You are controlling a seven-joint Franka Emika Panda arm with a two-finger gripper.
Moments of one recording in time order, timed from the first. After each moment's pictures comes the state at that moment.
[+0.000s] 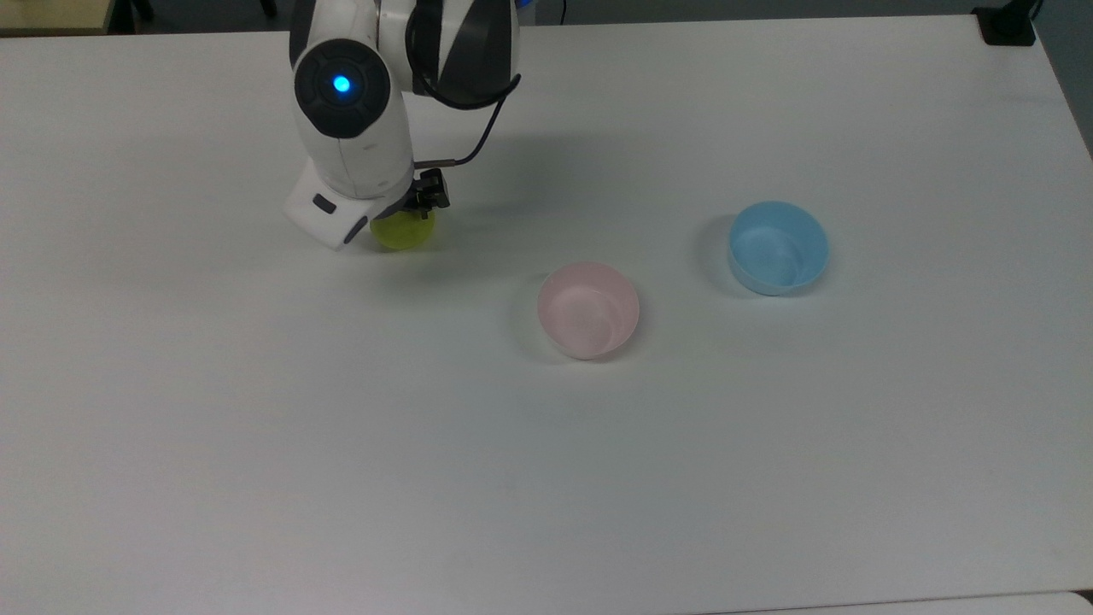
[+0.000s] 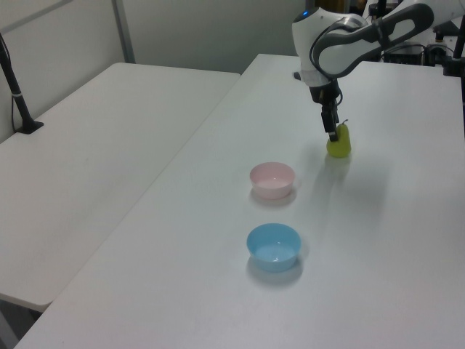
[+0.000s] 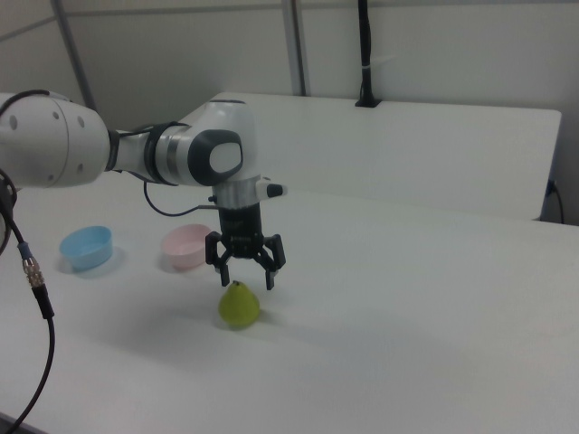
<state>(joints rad) 0.01 0.39 -0.09 -1.69 -0.11 1.85 -0.26</state>
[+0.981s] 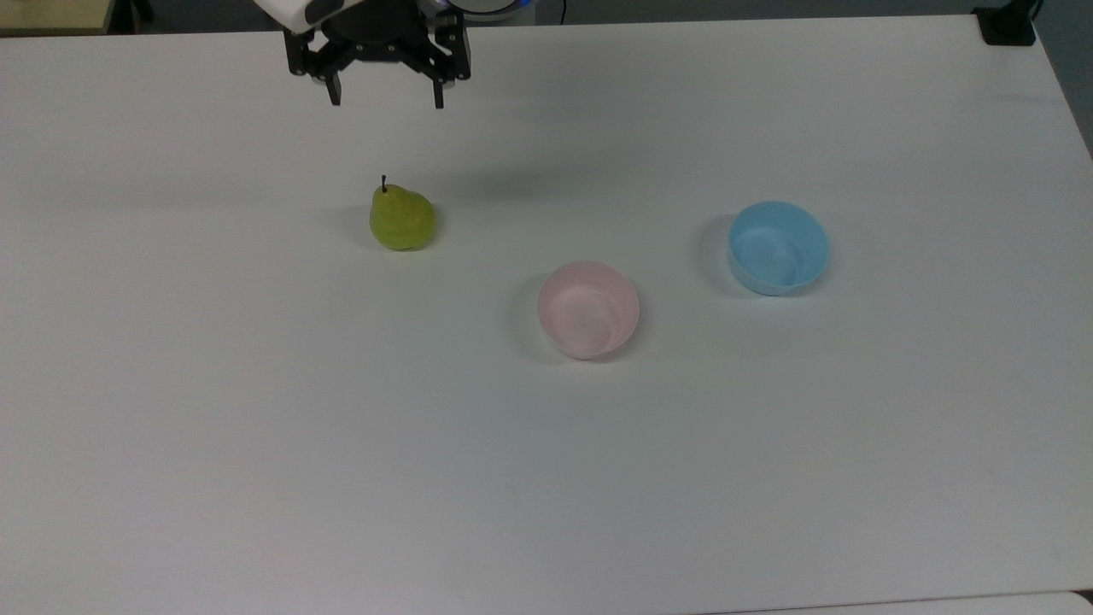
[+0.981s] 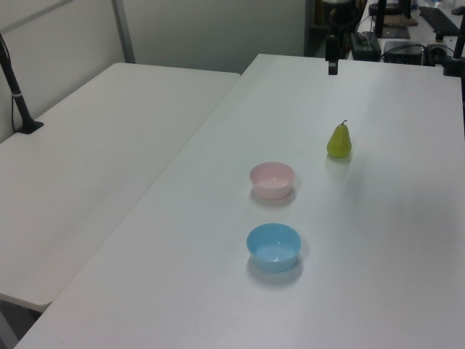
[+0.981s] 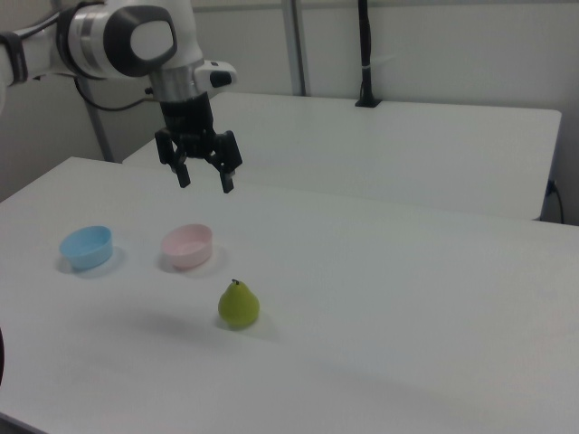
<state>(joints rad) 0.19 0.12 -0.23 -1.57 -0.04 1.66 -0.09</state>
